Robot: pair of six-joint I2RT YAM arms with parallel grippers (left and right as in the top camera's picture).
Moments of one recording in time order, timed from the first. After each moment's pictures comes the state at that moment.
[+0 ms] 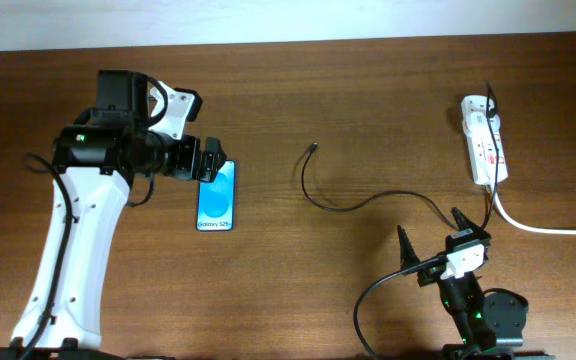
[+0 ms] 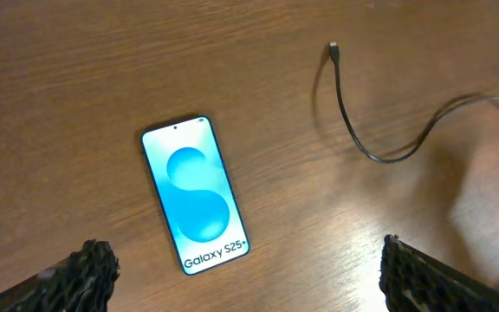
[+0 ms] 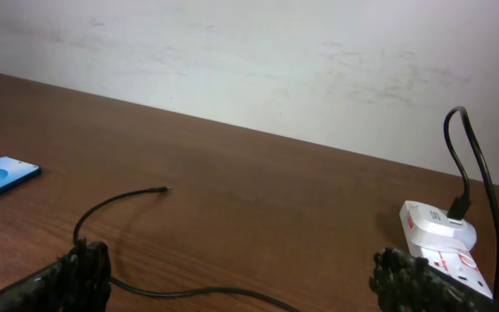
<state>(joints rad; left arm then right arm) -0.06 1.54 1.49 -1.05 0.32 0.14 -0.04 0.01 0.01 -0.05 -0.30 -0.13</state>
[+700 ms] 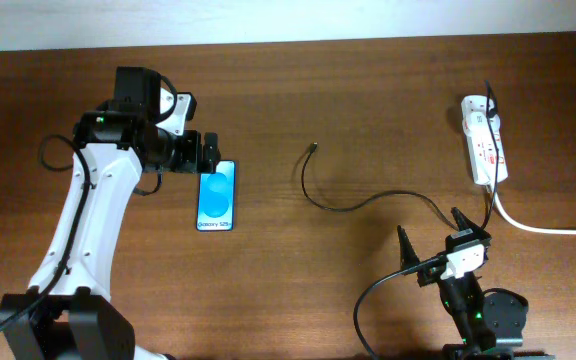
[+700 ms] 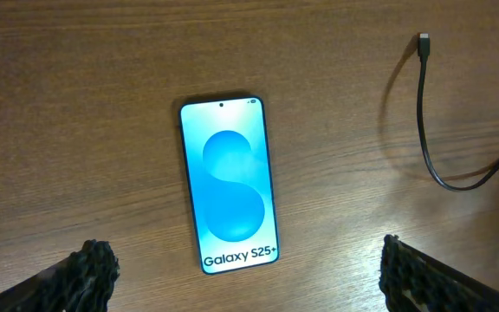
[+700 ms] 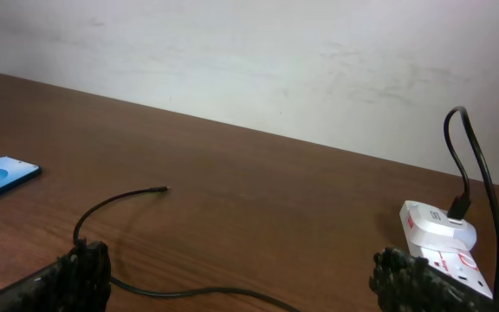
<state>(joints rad) -0.06 1.67 1.49 -1.02 0.20 0.01 -0.04 0.01 0.01 -0.05 -0.30 -0.13</state>
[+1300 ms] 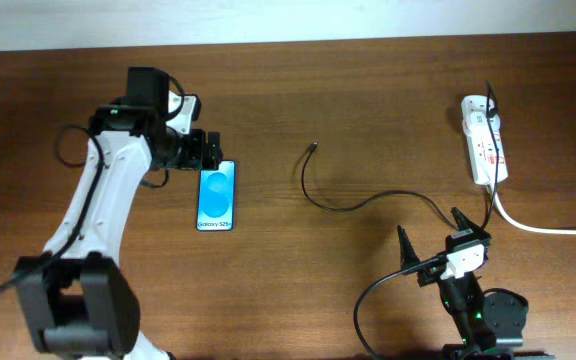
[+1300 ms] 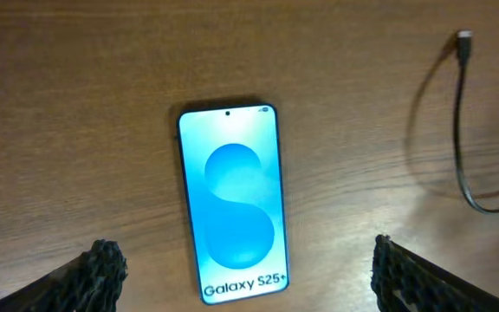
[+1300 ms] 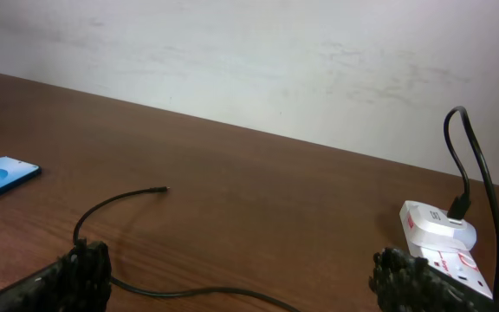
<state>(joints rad) -0.07 1.78 1.49 -0.96 0.20 0.00 -0.04 0.01 0.01 -0.05 -0.30 -0.13</state>
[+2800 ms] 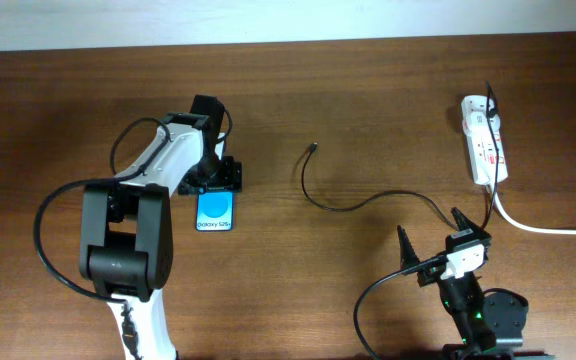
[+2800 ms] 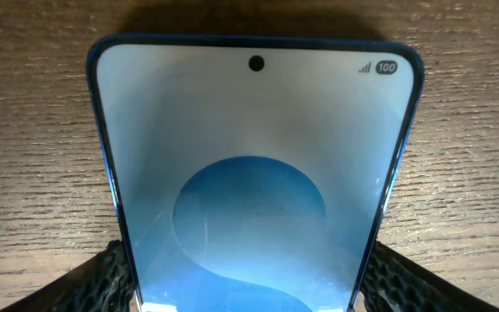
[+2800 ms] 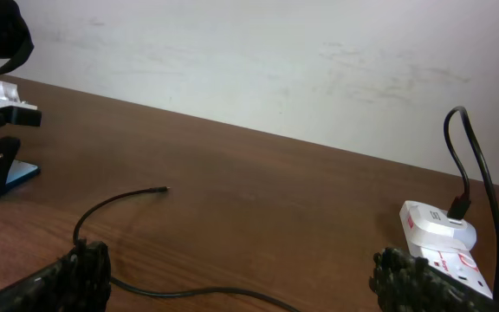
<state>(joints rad) -0.19 2.11 1.49 -0.94 0.01 -0.19 -0.04 0.01 0.01 -0.05 -0.30 -0.13</state>
